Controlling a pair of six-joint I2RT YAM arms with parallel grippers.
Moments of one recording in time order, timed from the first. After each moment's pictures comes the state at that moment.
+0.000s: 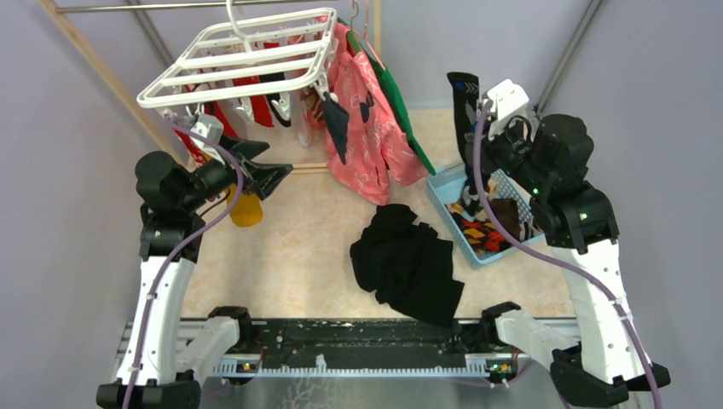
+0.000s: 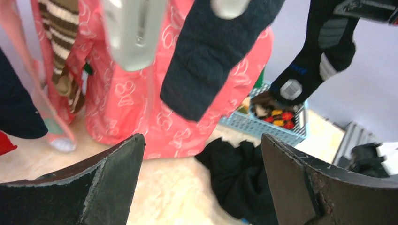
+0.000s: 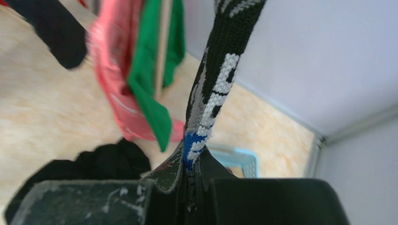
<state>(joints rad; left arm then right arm) -0.05 0.88 1.05 -0.03 0.80 -0.29 0.31 1.00 1.55 -0.71 -0.22 -0.28</state>
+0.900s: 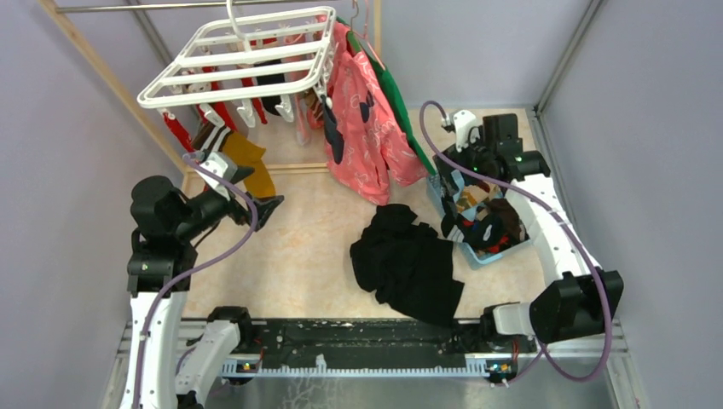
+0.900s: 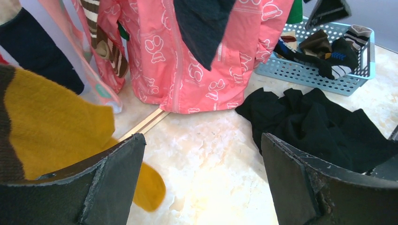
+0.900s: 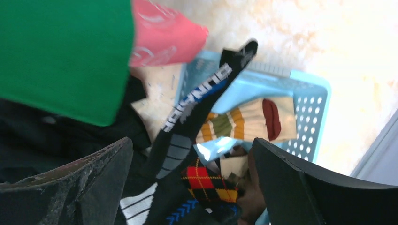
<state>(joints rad) -0.05 0.70 1.05 -0.47 0.69 0.18 0.16 1.33 1.27 -0.74 -0.23 -0.39</state>
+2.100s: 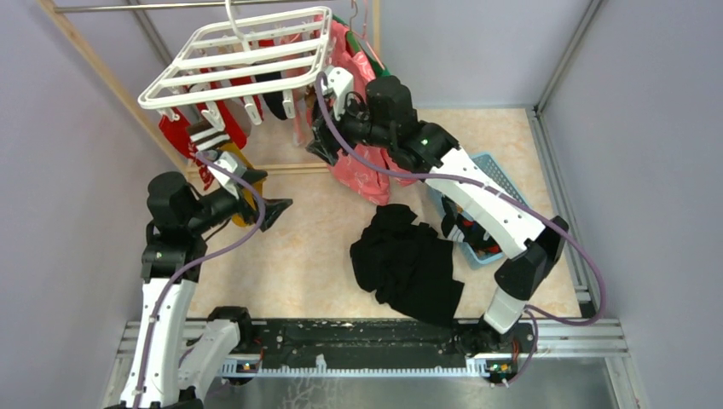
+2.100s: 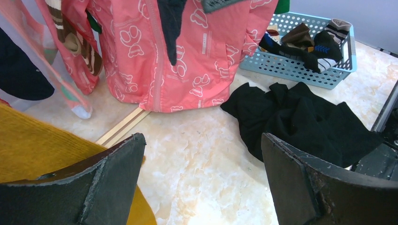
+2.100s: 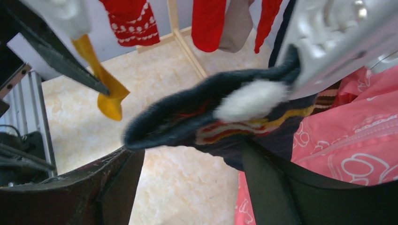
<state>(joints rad) -0.05 0.73 0.95 -0.36 0.78 0.15 0.80 1.66 1.86 -0.43 -0.31 -0.14</state>
